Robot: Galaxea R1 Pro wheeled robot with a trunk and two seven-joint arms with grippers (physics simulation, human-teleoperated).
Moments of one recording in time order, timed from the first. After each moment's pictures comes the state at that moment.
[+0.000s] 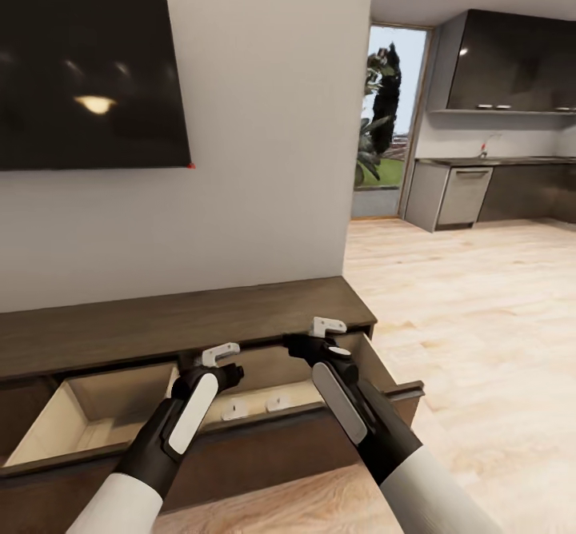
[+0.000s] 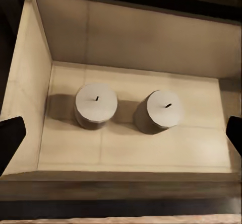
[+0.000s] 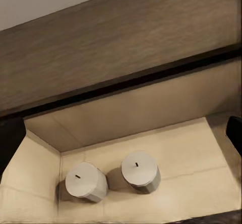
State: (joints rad) left arm -0.55 -0.07 -0.20 -1.11 0.62 0.68 0.58; right arm -0.65 0.14 0.48 -1.14 -0.64 0.50 -0.52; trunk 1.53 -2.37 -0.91
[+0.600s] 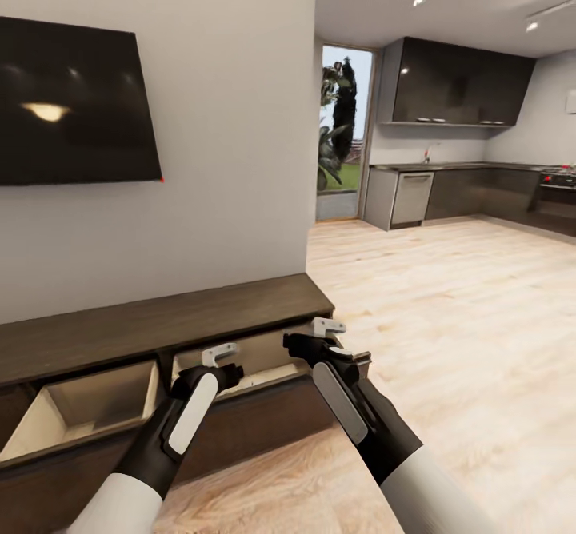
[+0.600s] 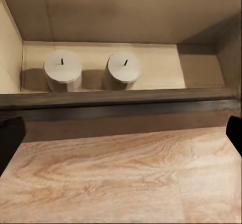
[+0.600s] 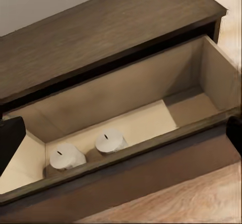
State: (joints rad) left arm -0.55 -0.07 -0.20 -1.11 0.62 0.68 0.58; right arm -0.65 0.14 0.48 -1.14 -0.64 0.50 -0.52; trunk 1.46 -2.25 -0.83
